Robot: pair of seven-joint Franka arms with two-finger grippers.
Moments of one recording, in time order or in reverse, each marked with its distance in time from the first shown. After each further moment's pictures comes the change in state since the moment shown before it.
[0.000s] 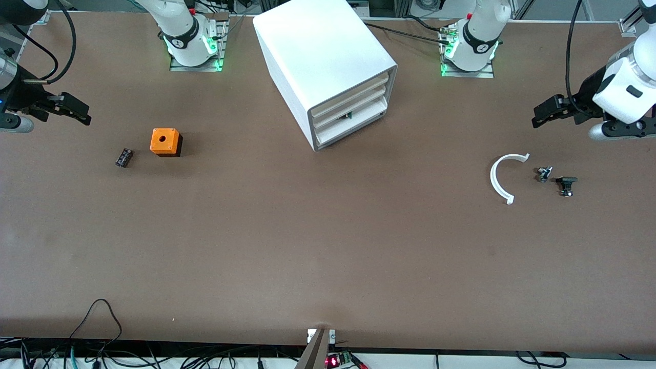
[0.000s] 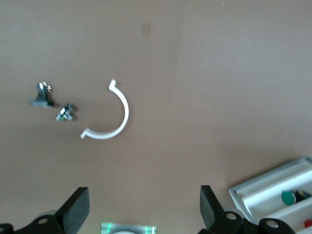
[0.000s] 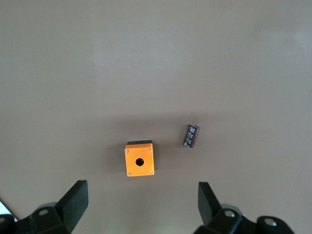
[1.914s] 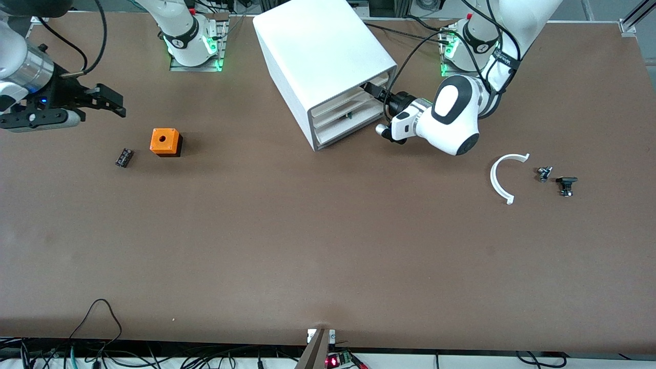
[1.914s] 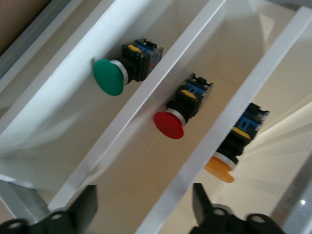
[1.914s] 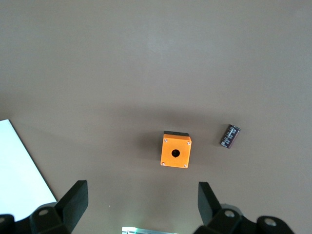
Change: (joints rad) left arm -0.032 0.324 -0.394 -0.519 -0.884 0.241 0.433; right arm 0.017 0.000 0.098 0.003 0.104 -0.055 -0.078
